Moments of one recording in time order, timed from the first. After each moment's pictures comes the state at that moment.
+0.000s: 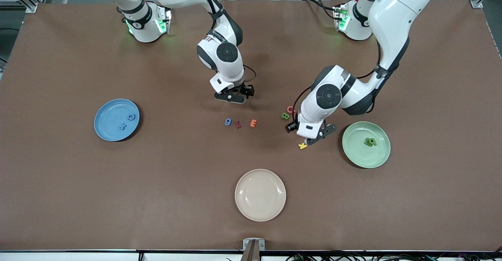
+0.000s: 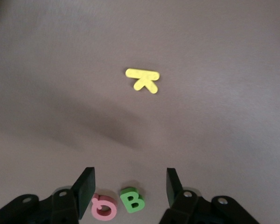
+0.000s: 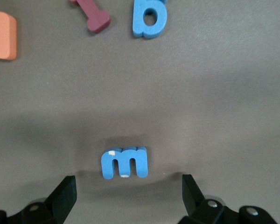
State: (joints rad) left arm -0.11 0.60 -0.49 -1.86 0.18 2.36 -1.23; right arm 0.89 0.54 -0.01 -2.05 0.08 2.58 1.01
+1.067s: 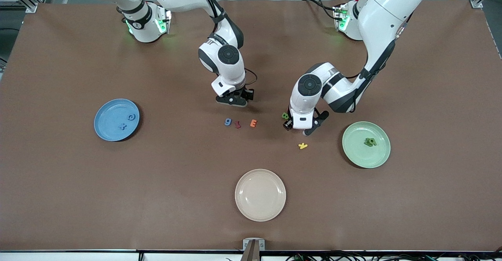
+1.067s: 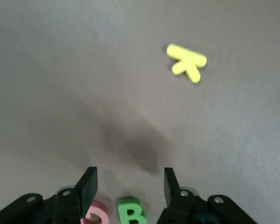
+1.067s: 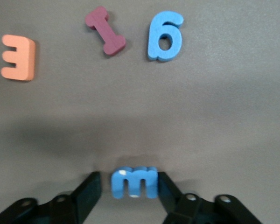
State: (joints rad) left arm -0.16 0.63 -0.49 -1.95 0.43 2.47 -1.68; right arm 0.89 0.56 -0.02 -2.01 0.06 2.61 1.01
